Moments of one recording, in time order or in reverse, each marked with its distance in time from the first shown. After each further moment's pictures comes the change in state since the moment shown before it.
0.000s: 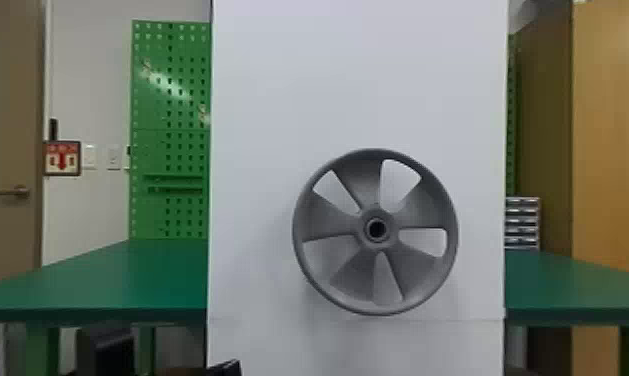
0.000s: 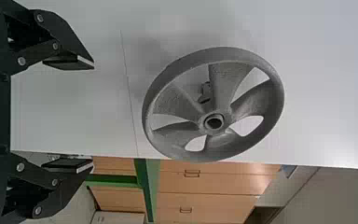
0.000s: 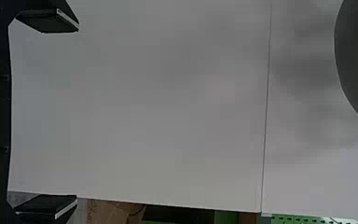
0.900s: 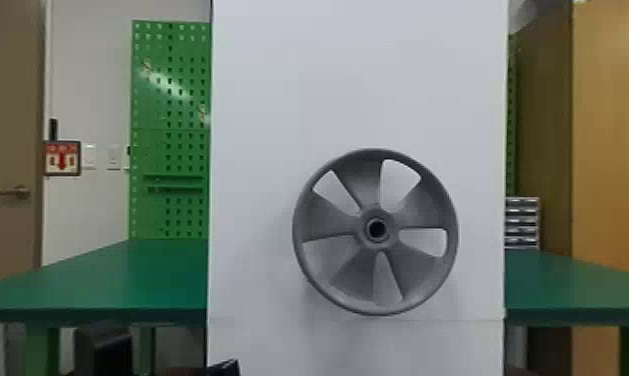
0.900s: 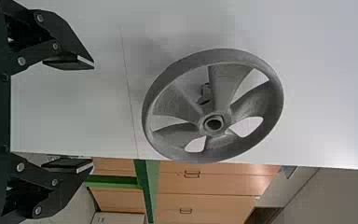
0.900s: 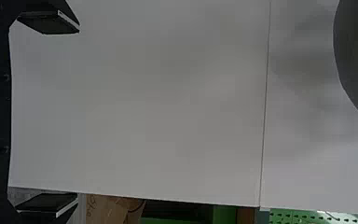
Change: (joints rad) left arm 0.000 0.002 0.004 0.000 0.000 0.000 -0.001; right arm -0.001 -0.003 -0.011 0.000 -0.005 -0.001 0.001
